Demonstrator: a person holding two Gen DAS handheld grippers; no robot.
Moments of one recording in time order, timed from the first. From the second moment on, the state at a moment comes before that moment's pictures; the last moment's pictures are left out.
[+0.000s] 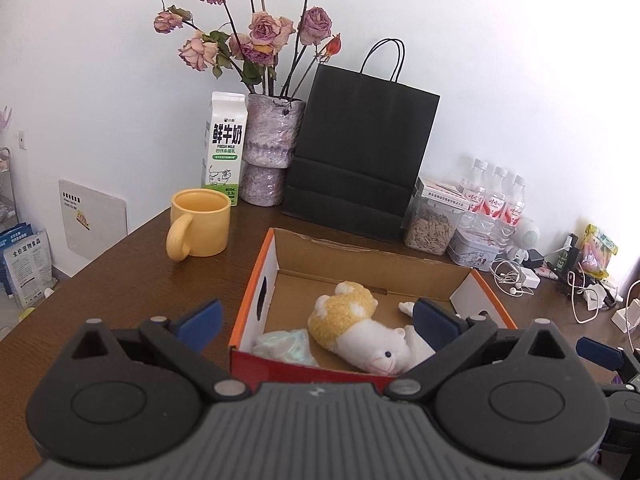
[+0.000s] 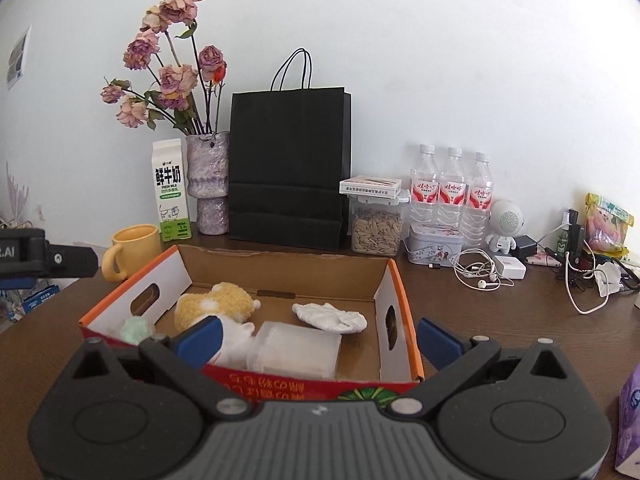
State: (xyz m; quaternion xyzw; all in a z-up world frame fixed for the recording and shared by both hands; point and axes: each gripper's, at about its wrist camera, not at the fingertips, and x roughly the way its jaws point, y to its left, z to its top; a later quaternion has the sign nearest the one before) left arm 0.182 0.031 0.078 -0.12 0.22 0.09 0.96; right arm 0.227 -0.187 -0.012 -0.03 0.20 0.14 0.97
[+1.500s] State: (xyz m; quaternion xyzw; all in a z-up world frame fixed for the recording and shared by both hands) left arm 0.073 0.071 0.006 -0.08 0.27 0.07 0.96; right arm 0.163 -0.284 -0.103 -0.04 0.30 0.08 0.95
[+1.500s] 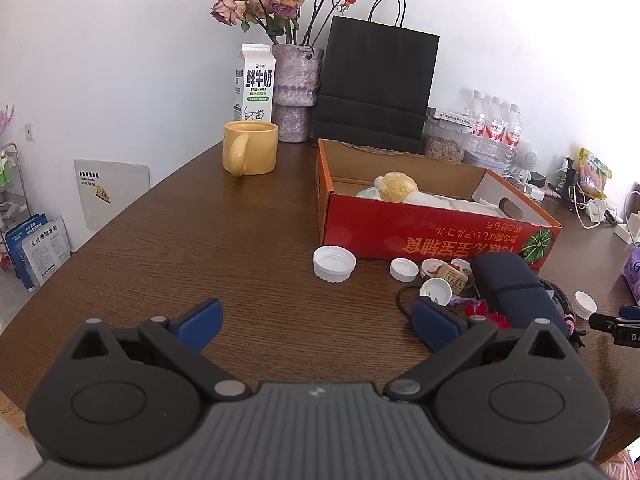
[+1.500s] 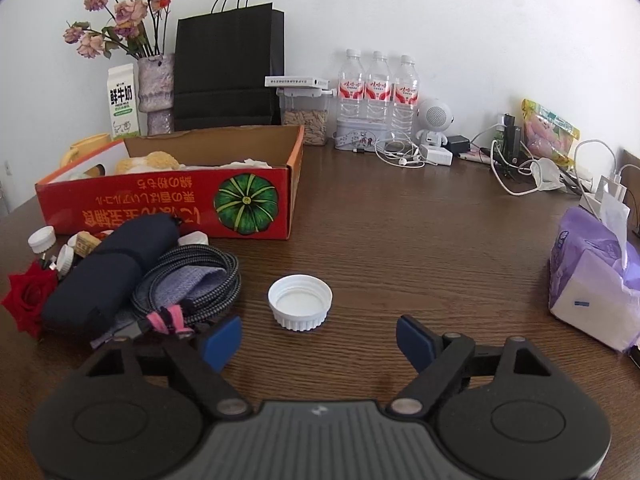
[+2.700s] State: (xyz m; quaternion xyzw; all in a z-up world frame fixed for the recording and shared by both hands) left arm 0.183 0.059 -0.028 -0.05 0.31 0.14 0.94; right arm 0.173 -0.258 -0.088 -0.05 0.17 0.09 0.98
